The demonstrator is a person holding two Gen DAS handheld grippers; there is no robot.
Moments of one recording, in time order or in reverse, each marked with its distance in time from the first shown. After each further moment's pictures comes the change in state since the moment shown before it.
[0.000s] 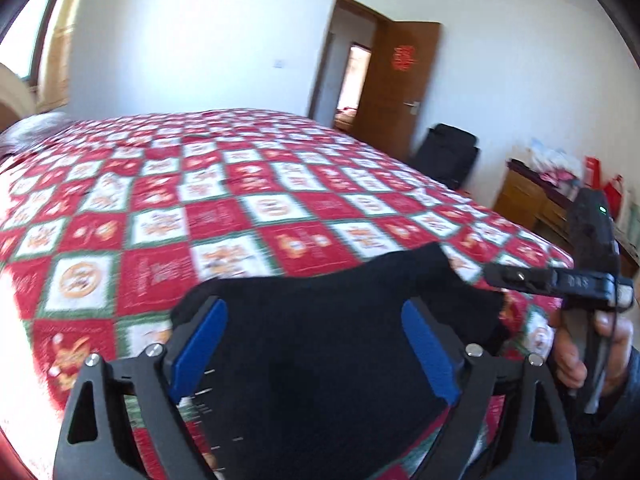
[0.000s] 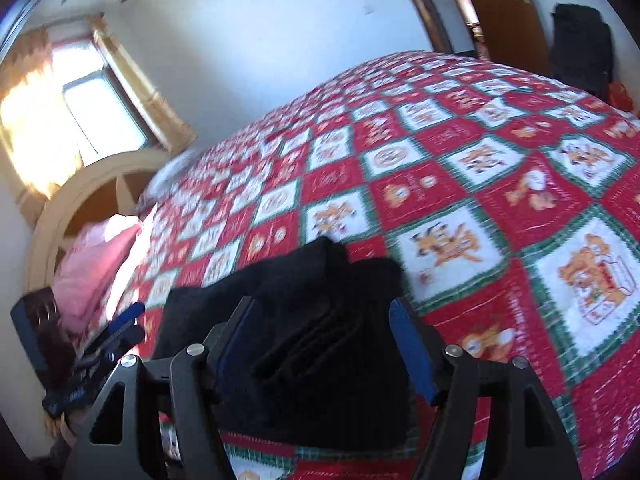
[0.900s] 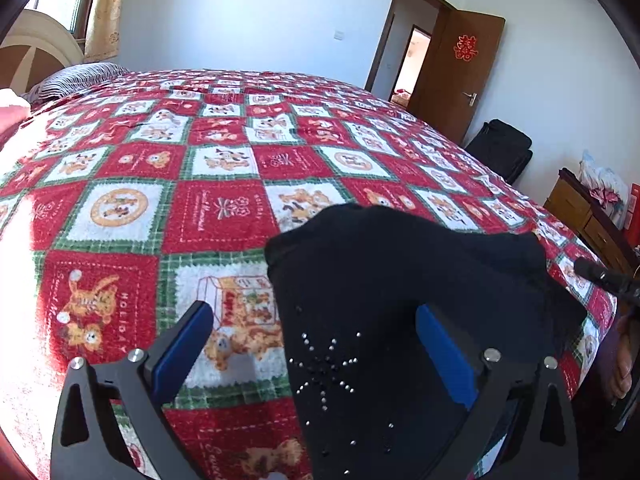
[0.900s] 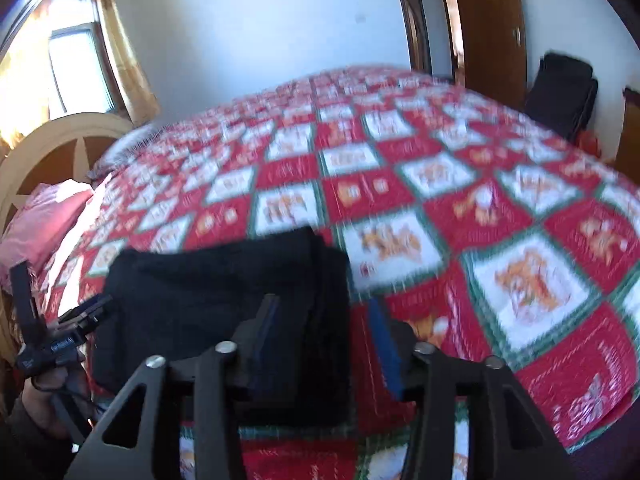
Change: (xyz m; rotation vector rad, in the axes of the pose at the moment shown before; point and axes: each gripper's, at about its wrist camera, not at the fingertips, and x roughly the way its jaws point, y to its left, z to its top) left arm 0.030 0.045 -0.023 -0.120 0.094 0.132; right arm -0.027 0.004 -0.004 -0.092 -0.100 -0.142
